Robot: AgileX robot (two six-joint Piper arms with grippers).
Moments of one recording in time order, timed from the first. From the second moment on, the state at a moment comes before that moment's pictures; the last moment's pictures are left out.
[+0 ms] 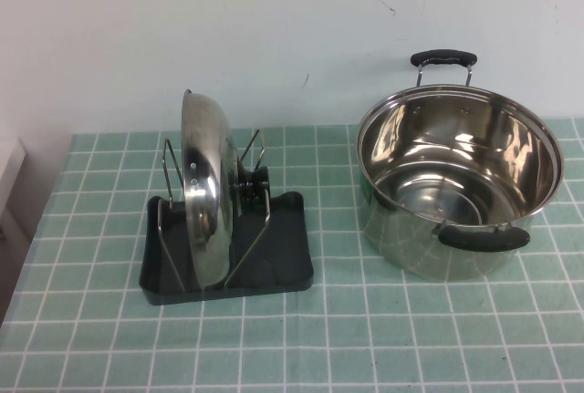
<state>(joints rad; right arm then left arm) 0.77 0.23 -0.27 0.03 0.59 -0.46 0.04 -0.01 0.02 -0.10 0.34 -0.02</state>
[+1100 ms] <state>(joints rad) 0.77 0.23 -0.27 0.03 0.59 -0.46 -0.01 -0.01 0.02 -0.10 0.34 -0.03</state>
